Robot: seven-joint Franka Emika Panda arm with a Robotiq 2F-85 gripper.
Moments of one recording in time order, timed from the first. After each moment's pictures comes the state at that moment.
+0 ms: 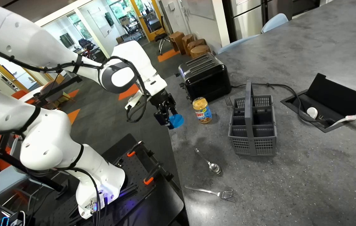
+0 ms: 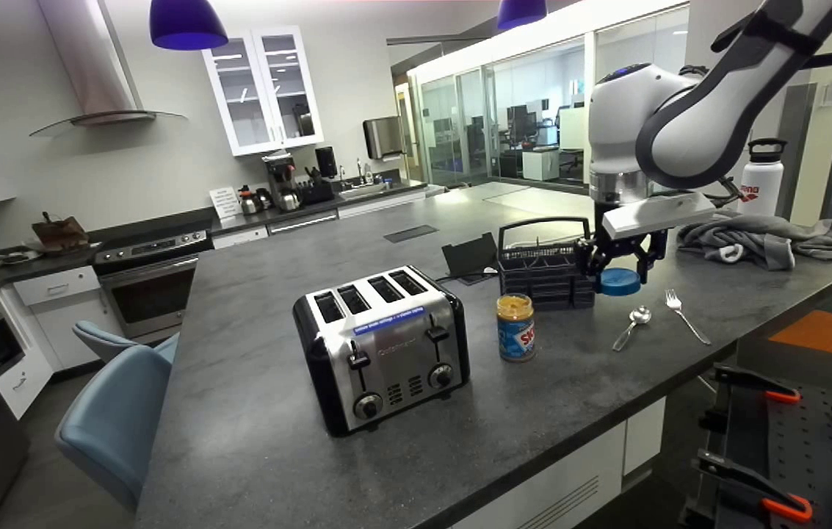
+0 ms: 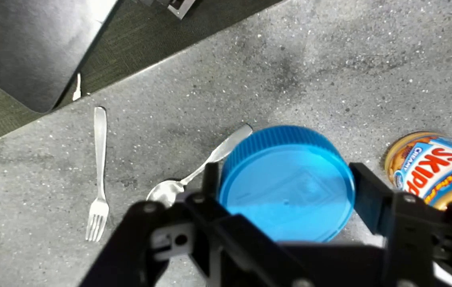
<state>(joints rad) -0.18 -0.26 -0.07 -2.79 -0.31 2.58 0.87</state>
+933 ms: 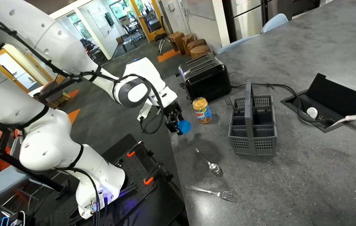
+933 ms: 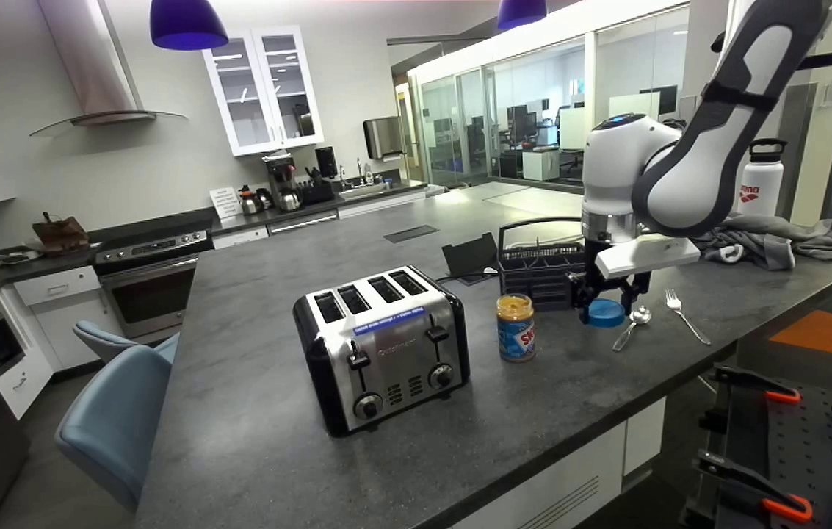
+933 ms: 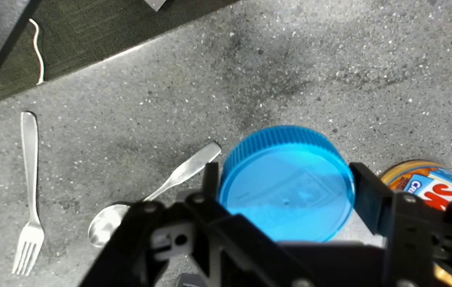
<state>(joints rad) -0.20 -0.03 -0.07 -2.78 -0.36 2.83 0.87</state>
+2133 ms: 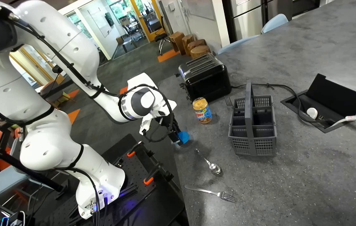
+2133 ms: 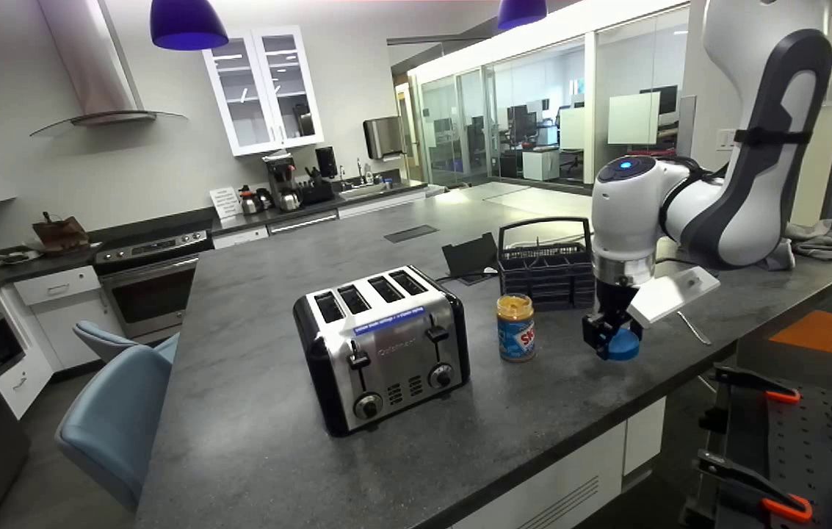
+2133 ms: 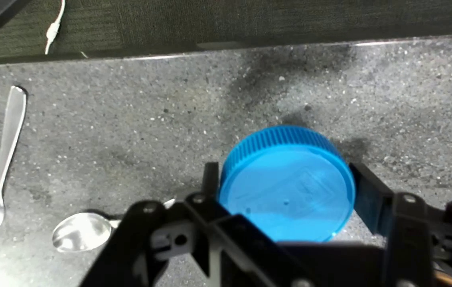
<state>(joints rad) -0.19 0.13 -0.12 -2.78 -0.94 2.93 1.12</state>
